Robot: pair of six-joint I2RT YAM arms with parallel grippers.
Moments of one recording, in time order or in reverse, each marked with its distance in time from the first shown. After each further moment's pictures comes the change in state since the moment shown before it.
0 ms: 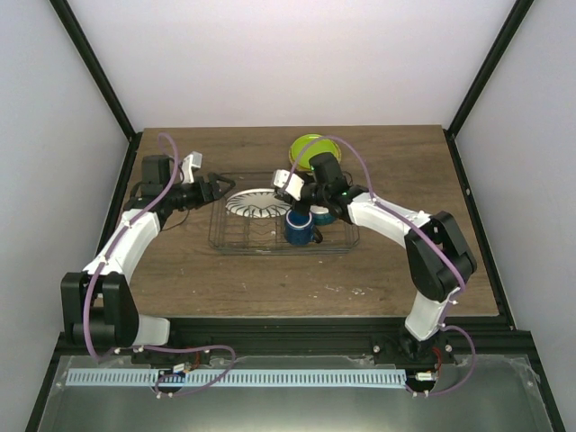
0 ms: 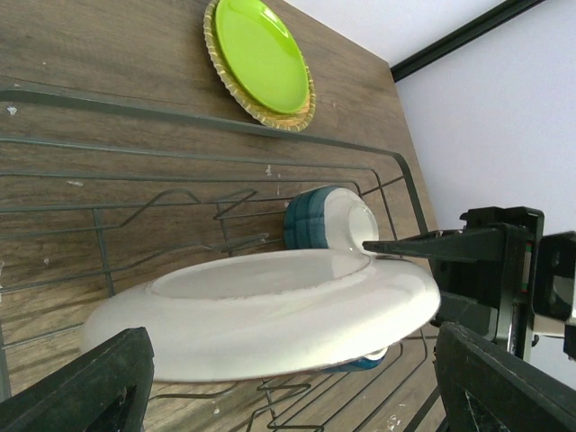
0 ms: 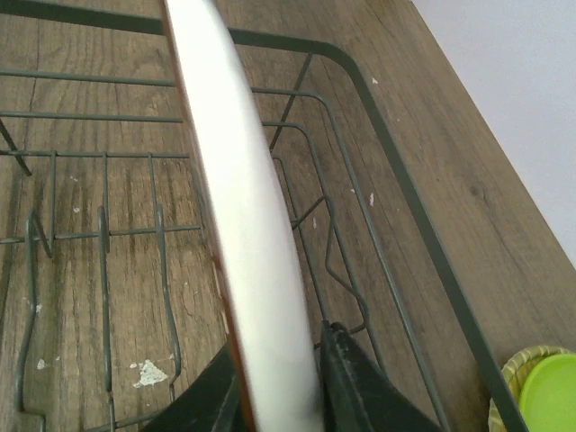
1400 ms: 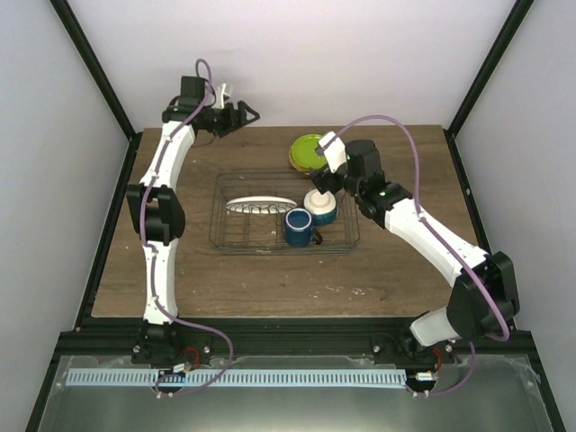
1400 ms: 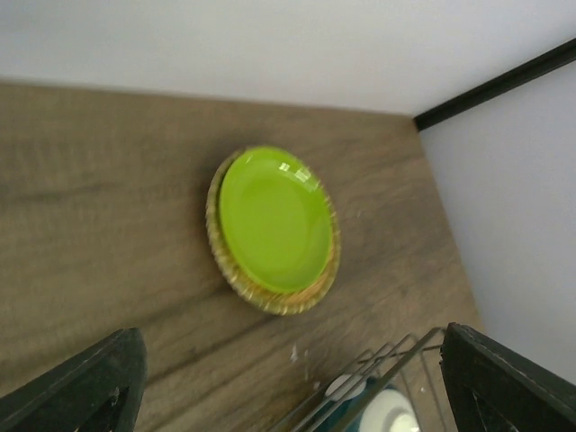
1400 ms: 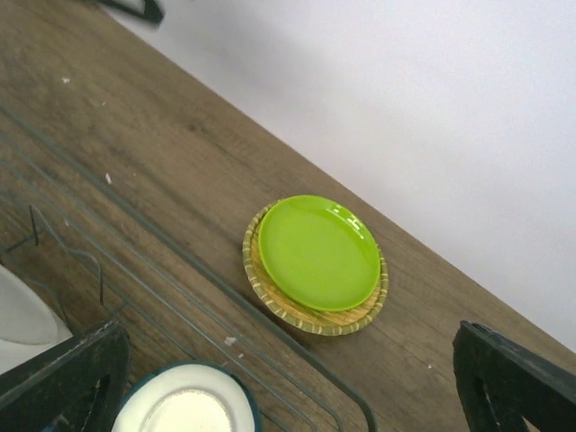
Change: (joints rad) left arm -0.069 0.990 1.419 -0.481 -0.047 0.086; right arm -0.079 -0.320 -0.039 -0.097 0.505 0.354
